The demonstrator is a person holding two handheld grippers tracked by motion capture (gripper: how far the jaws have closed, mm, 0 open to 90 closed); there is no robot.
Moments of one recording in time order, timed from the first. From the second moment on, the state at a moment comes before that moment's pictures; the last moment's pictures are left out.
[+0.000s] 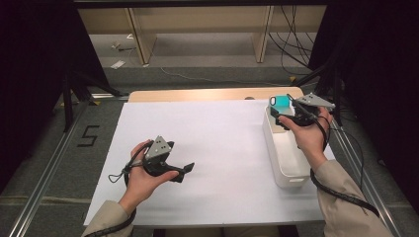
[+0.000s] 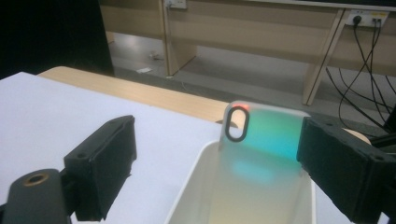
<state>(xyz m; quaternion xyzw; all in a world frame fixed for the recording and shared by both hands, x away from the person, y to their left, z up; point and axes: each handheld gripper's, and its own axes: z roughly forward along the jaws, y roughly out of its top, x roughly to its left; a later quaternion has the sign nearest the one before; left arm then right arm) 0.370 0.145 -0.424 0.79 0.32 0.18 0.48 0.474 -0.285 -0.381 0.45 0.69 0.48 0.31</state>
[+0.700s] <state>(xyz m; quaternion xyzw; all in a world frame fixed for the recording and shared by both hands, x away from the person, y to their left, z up) 0.369 0.144 -0.424 0.80 0.32 0.18 0.48 0.448 -0.284 -0.382 0.41 0.71 0.49 0.29</state>
